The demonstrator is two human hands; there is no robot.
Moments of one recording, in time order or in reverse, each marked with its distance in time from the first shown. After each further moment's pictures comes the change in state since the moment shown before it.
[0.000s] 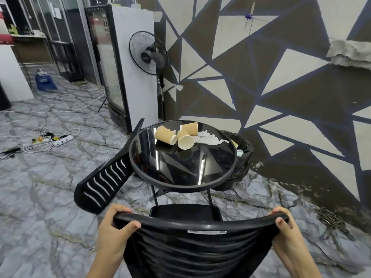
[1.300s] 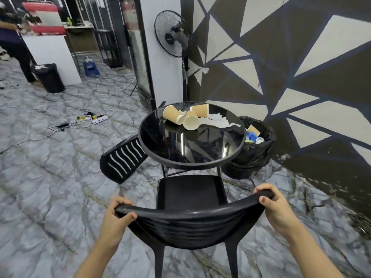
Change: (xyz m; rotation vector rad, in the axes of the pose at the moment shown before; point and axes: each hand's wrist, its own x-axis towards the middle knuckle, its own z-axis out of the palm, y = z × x) left_hand -0.077 -0.039 0.059 0.099 0.102 -0.071; right_hand 0.069 -0.025 -0.075 -0.295 -0.302 0.097
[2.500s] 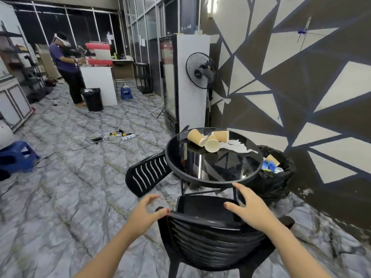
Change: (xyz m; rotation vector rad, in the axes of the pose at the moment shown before) left_hand -0.035 0.068 -0.012 0.451 -0.112 -0.146; right_hand -0.045 -0.066 0.115 -1.109 -0.234 -0.157
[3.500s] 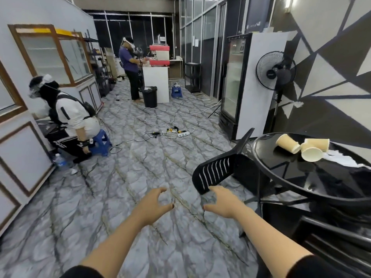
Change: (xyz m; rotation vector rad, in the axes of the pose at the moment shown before) left_hand -0.059 -0.137 -0.347 0.456 0.085 -0.122; right_hand 0.048 -0.330 0.306 -0.313 -0.417 -0.212
